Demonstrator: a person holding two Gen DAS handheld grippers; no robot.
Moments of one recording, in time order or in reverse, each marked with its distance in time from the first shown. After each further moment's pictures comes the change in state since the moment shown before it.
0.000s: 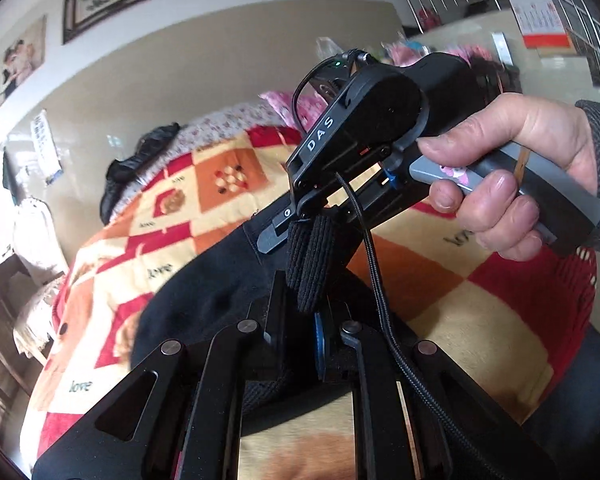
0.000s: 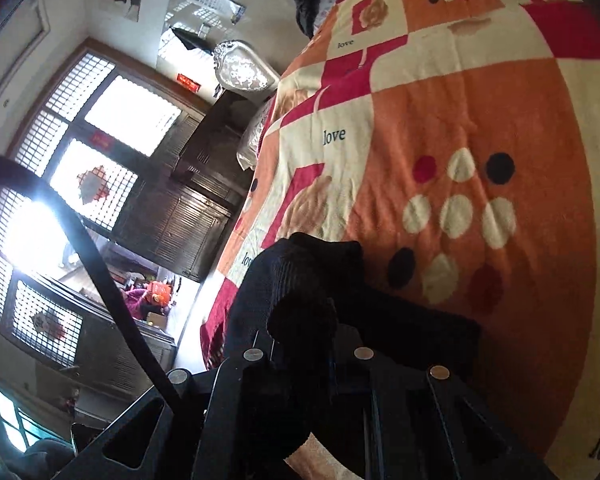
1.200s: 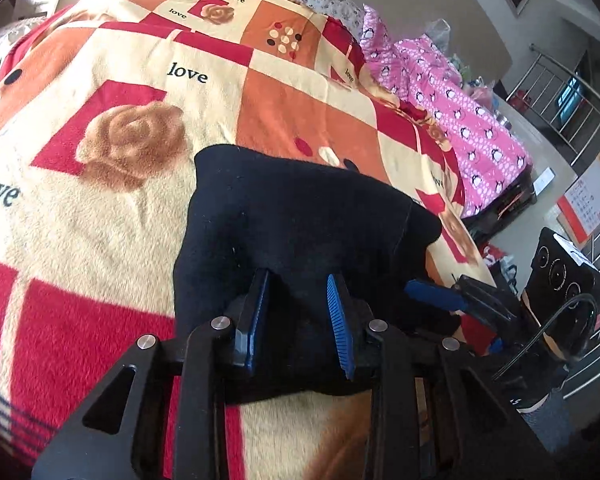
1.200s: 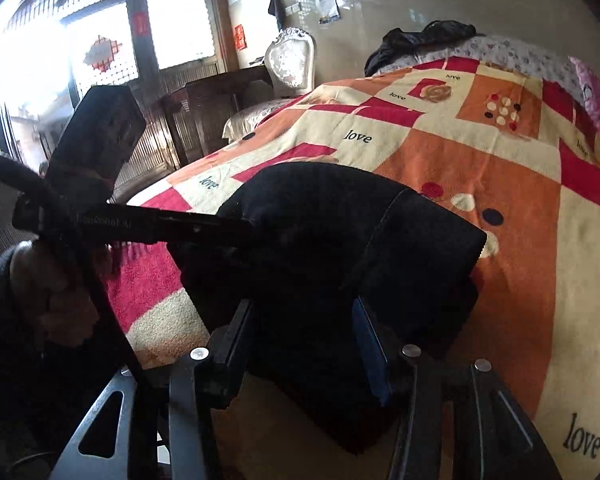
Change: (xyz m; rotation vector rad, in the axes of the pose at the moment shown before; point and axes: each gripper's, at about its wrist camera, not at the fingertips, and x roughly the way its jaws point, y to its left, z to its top) left arm 0.055 0.135 -0.031 -0.752 0.373 -0.321; right arm 0.039 0.045 -0.103 -0.603 -0.103 -0.332
